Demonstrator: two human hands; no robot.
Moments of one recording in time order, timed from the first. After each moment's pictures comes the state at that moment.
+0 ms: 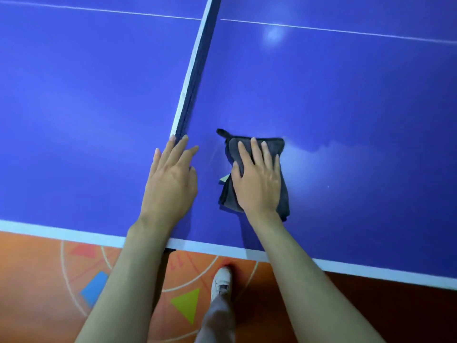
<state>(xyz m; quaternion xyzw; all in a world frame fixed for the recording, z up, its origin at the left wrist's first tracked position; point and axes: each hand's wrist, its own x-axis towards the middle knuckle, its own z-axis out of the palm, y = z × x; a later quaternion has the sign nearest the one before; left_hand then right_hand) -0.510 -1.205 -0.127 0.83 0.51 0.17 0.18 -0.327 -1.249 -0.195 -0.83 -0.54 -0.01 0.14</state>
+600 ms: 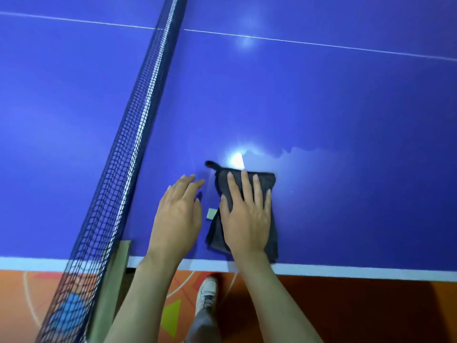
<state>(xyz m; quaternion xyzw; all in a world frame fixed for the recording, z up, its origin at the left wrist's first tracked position) -0.451 -1.254 -0.154 0.83 0.48 0.17 0.23 -0.311 -1.321 -0.201 -0.87 -0.49 -0.03 0.11</state>
